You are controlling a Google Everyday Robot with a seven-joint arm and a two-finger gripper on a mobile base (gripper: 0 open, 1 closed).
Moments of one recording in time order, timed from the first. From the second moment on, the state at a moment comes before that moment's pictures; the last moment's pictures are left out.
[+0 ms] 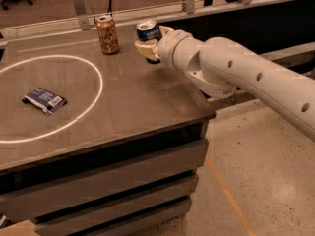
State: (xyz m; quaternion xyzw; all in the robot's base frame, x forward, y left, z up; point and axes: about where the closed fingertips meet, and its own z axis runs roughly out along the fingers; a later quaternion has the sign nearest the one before) arm 0.716 0.013 0.940 -0.34 0.66 0.10 0.66
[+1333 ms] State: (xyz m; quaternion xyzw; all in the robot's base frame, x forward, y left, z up) arm 0.834 0.011 0.929 -0.28 0.68 0.18 0.66
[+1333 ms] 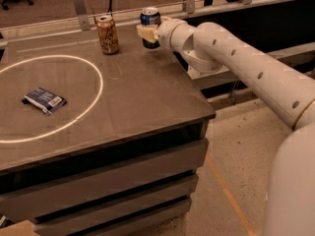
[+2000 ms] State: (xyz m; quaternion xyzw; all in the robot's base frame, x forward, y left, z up) arm 0.861 0.035 0.914 -0.30 0.68 0.22 0.63
